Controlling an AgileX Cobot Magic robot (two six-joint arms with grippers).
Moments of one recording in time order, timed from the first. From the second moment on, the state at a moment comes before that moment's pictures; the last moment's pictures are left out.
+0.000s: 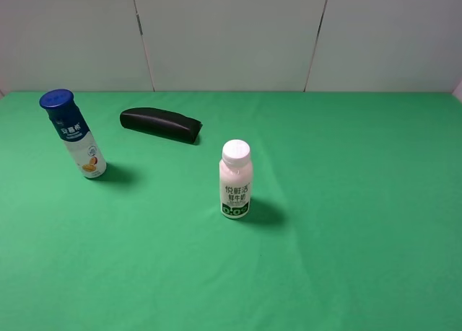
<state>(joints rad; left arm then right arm) 0.12 0.00 -0.50 0.06 1.07 -0.04 -0.01 0.00 -0.50 0.03 1.02 -0.01</state>
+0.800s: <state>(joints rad) 0.12 0.10 -0.60 0.07 1.07 -0.03 -0.01 0.00 -0.50 0.03 1.02 -0.01</state>
